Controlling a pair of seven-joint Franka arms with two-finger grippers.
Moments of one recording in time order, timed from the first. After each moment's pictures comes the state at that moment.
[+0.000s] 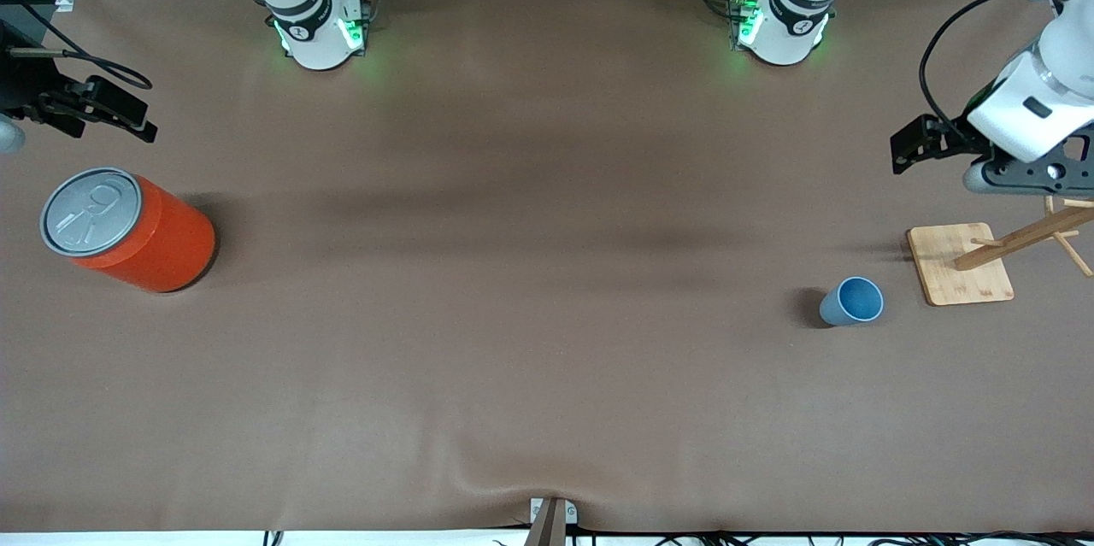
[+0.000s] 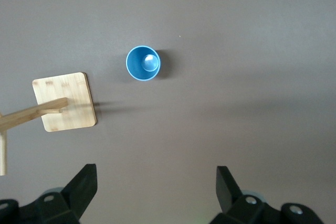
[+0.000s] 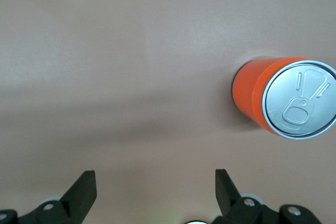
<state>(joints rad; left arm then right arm) -0.03 0.00 -0.10 -1.60 0.05 1.58 -0.01 -0.03 -0.05 0.04 -1.56 0.05 1.46 0.12</state>
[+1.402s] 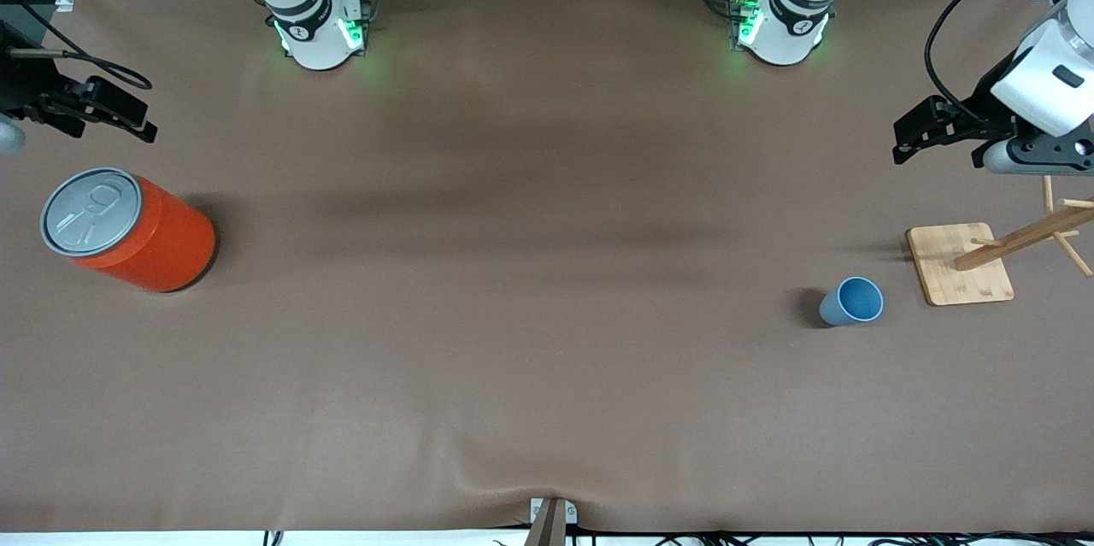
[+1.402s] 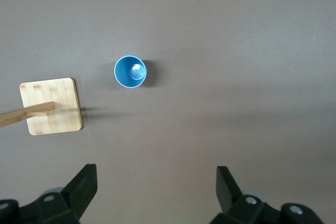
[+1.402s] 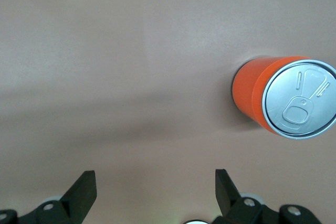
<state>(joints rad) -0.11 0.00 -0.01 -1.54 -0.02 1.58 -0.08 -0.03 -0.05 0.04 -1.56 0.05 1.46 0.12</state>
